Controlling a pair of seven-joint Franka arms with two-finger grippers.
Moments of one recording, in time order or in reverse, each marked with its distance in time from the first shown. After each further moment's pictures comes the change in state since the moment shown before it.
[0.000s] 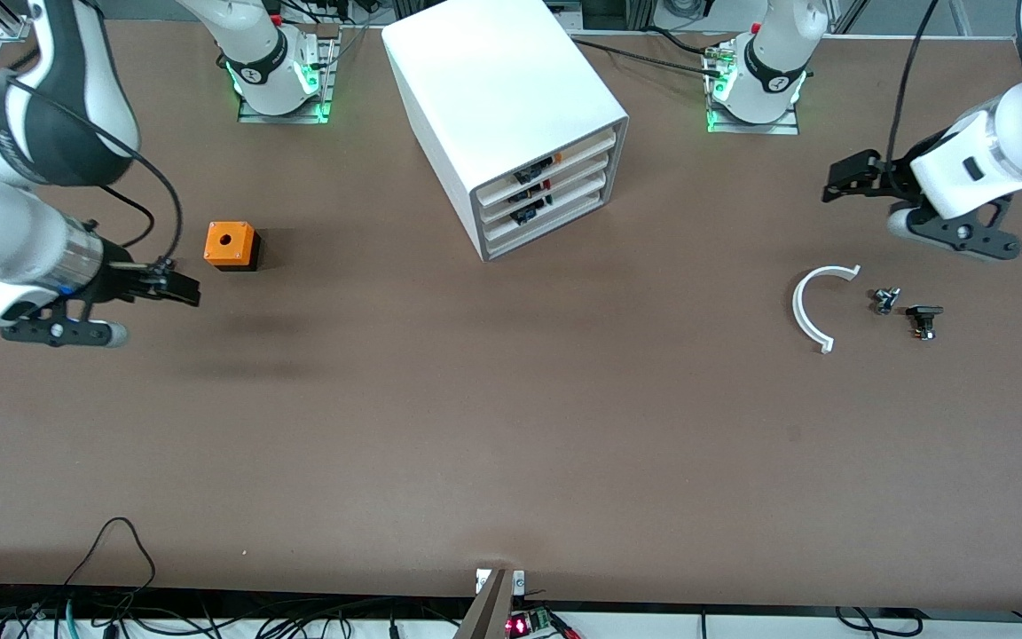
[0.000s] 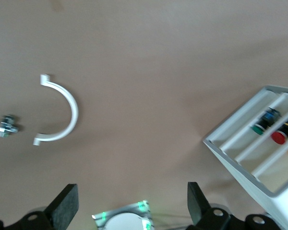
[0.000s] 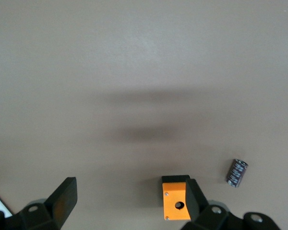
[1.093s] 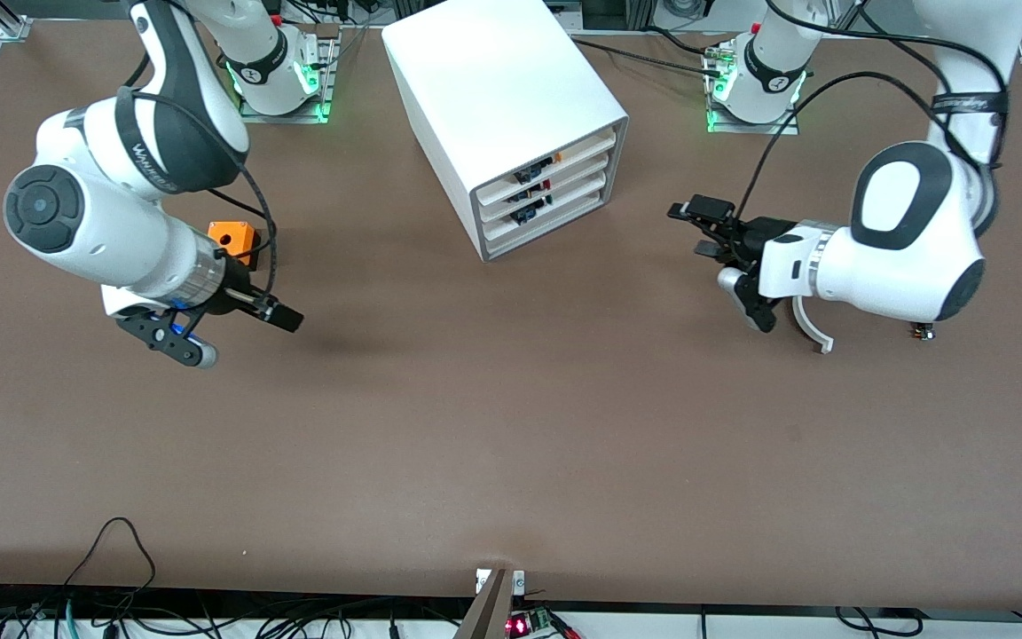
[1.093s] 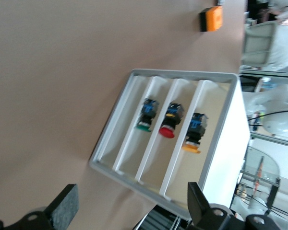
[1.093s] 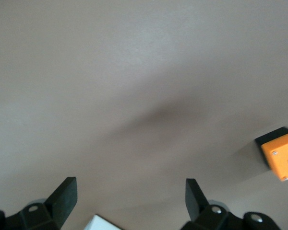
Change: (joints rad) left arm -0.009 0.272 -0.086 -0.114 -0.573 0.093 0.412; right arm 0.190 0.090 0.004 0.113 0.111 0.028 0.627
